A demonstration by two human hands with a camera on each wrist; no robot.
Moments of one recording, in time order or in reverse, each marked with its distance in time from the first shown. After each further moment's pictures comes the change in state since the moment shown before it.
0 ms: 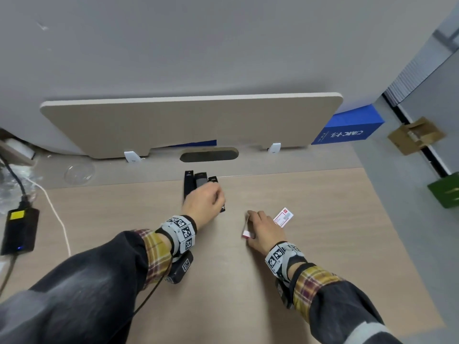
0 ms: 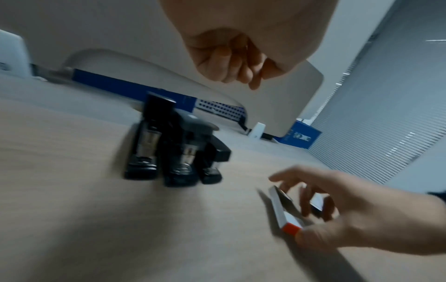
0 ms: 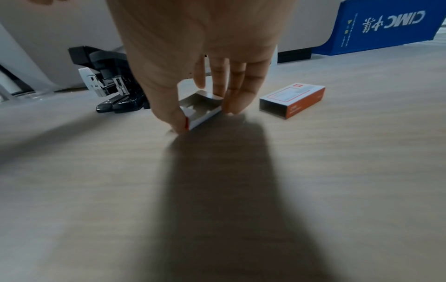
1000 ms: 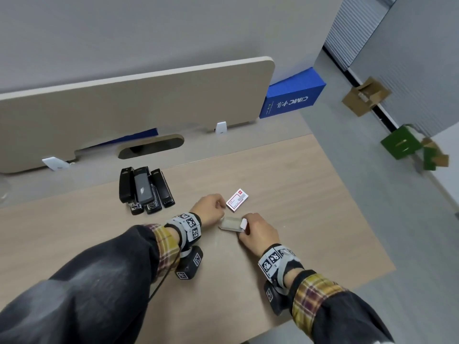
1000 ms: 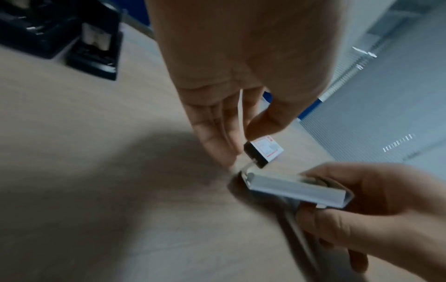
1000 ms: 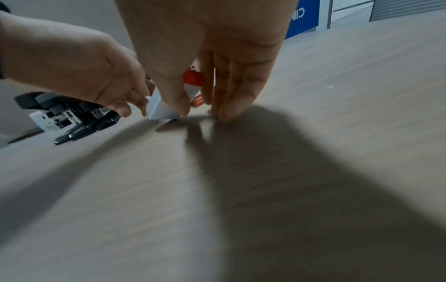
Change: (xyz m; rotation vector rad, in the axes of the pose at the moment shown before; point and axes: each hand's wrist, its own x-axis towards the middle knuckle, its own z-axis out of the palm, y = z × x) left_hand 0.023 0.072 0.139 -0.227 -0.551 -0.226; right_hand -0.063 0.088 0.016 0.278 0.071 0.292
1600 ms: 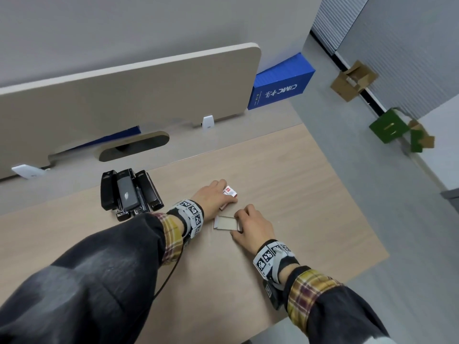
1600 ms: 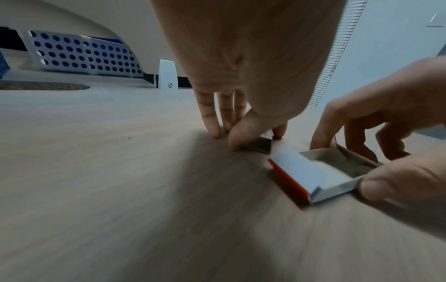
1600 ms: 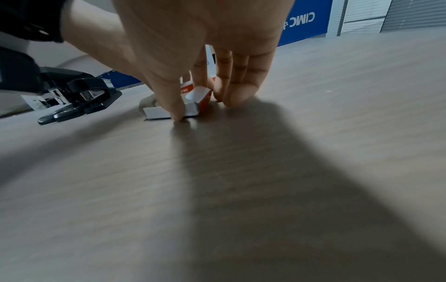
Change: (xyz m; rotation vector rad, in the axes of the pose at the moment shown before) left_hand 0.037 0.019 0.001 0.857 -0.160 0.495; right_hand 0.010 0.008 0.004 -0.133 0.020 -0.084
